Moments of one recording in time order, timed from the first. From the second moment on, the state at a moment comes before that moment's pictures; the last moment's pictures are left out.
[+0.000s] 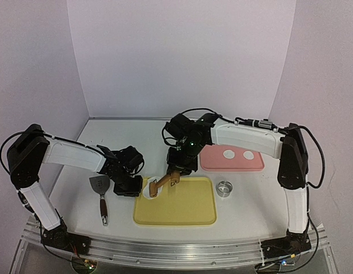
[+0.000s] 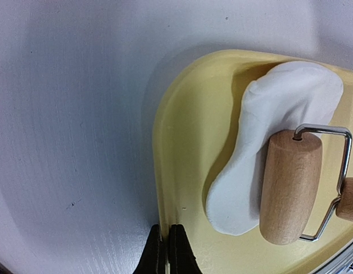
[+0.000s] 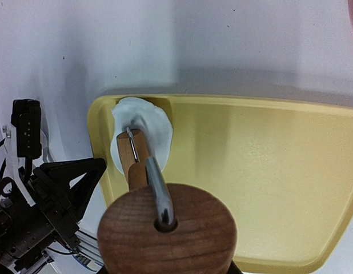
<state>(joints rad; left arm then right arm) -0.83 1.70 0.93 -0.49 0.05 -0.78 0.94 2.11 1.87 -0.95 0.02 0.97</state>
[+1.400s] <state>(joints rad) -0.83 1.65 0.86 -0.43 0.06 -0.80 0.86 1.82 1.49 -0.93 0.13 0.99</state>
